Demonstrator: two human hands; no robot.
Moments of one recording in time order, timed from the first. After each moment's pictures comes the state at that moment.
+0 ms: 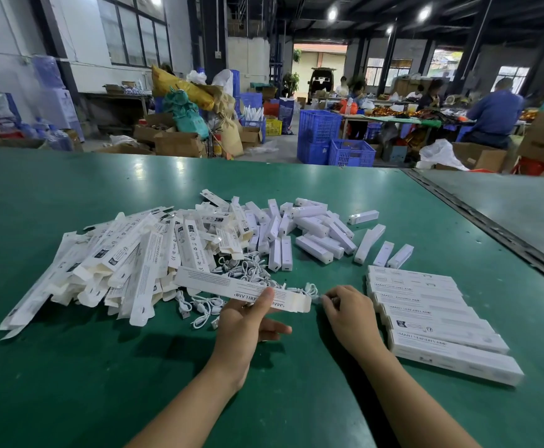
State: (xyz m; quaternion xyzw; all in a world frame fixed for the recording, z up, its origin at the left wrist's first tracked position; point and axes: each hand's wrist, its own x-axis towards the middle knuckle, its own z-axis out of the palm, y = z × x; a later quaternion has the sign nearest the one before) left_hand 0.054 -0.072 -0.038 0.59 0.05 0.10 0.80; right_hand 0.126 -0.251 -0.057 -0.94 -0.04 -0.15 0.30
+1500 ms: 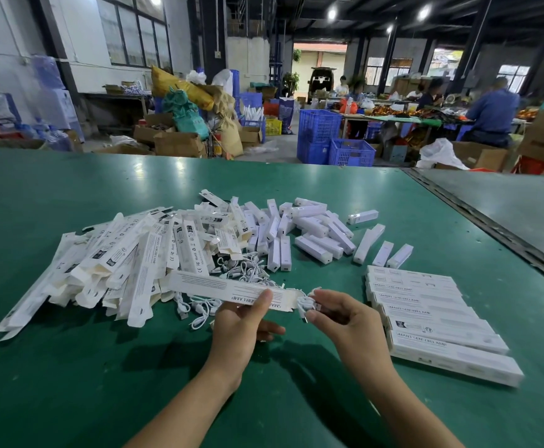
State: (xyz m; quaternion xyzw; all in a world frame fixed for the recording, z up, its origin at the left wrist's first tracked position) left_hand 0.053 -0.069 -0.039 0.62 0.07 0.11 0.78; right_hand 0.066 -0.241 -0.034 -0.74 -0.07 -0.07 0.66
